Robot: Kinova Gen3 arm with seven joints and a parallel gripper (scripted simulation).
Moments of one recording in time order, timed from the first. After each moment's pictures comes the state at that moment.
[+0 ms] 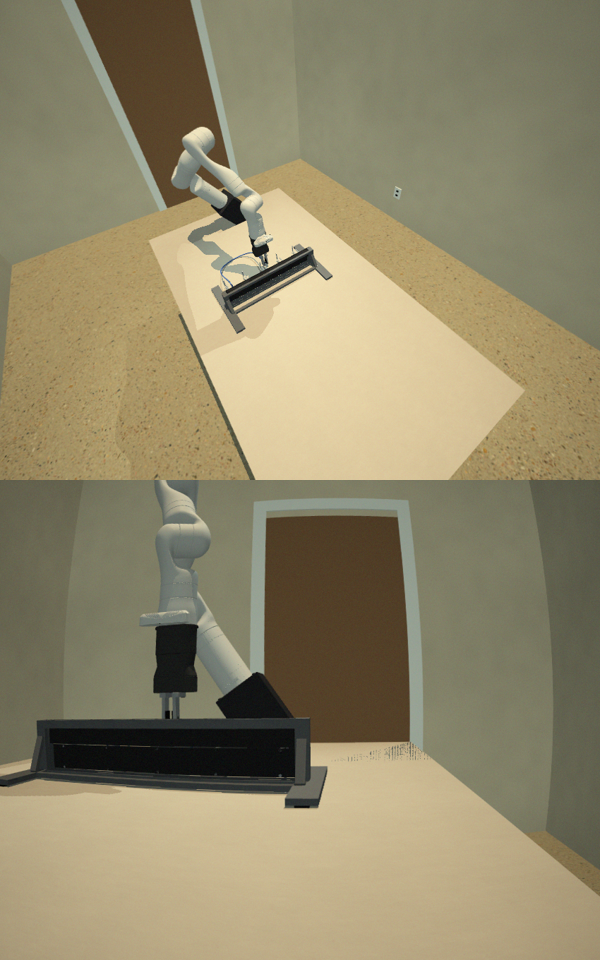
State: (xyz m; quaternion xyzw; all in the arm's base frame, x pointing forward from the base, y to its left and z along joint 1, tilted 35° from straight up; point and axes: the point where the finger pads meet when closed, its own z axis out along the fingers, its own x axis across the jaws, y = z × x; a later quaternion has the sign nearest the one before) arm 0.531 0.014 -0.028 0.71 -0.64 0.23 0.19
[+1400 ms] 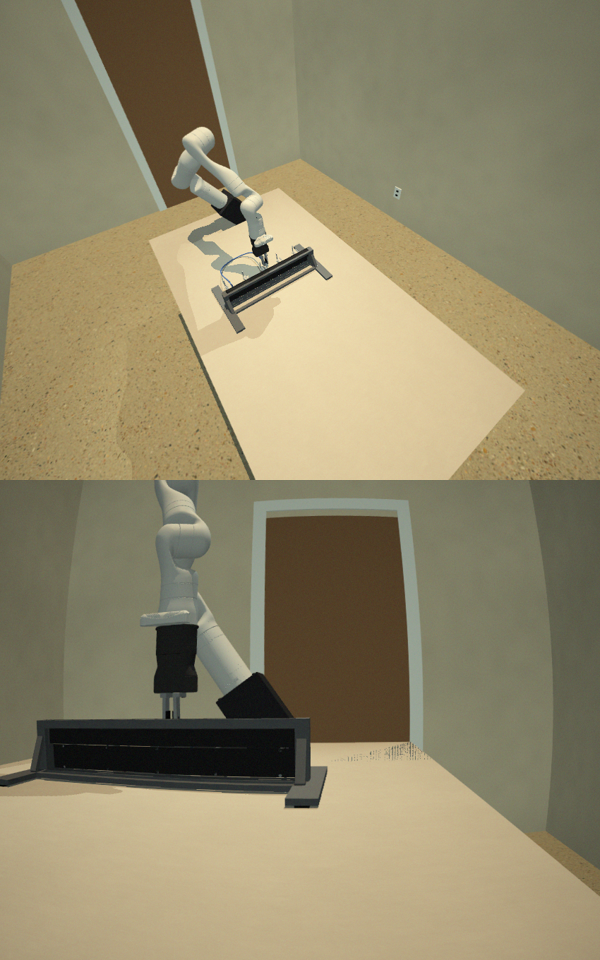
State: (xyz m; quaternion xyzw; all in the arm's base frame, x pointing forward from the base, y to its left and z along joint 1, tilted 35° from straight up) arm 0.530 0.014 -0.029 0.71 -0.64 0.23 0.19
